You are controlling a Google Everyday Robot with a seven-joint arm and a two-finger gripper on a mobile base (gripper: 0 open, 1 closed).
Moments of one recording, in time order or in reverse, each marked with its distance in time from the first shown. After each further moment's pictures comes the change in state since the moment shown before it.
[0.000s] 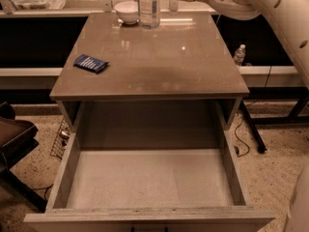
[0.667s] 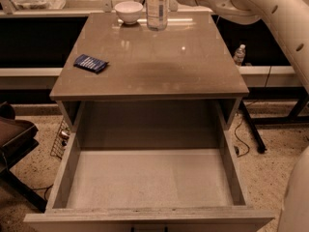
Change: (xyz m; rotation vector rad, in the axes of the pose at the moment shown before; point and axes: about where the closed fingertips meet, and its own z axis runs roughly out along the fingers) arm 0.020 -0.030 -0.001 0.072 0.024 -0.018
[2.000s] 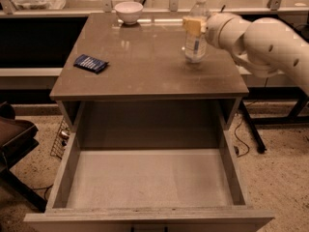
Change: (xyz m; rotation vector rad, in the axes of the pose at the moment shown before) arm 0.116 -0.076 -0.092 0.451 0.077 0.104
